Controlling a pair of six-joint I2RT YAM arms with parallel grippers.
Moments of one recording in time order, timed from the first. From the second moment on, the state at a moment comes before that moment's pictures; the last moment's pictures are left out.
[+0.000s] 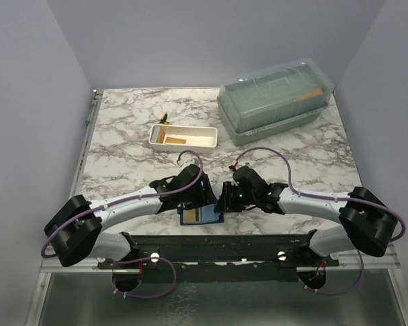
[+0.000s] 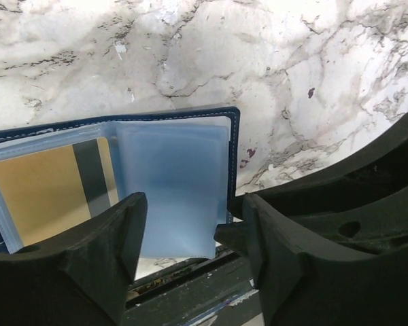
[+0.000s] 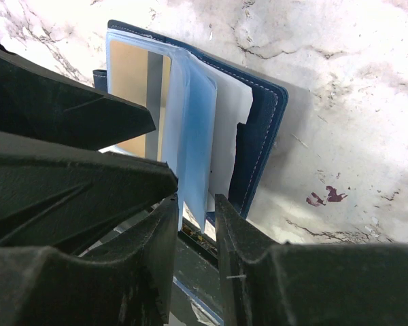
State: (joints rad) left arm -0.90 1.30 0.67 -0.24 -0.02 -1.04; right arm 0.91 1.38 0.62 -0.04 -0.21 0.86
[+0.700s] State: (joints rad) left arm -0.86 1.25 0.64 -0.32 -0.04 -1.00; right arm 0.91 1.35 0.64 -0.05 -0.21 0.86
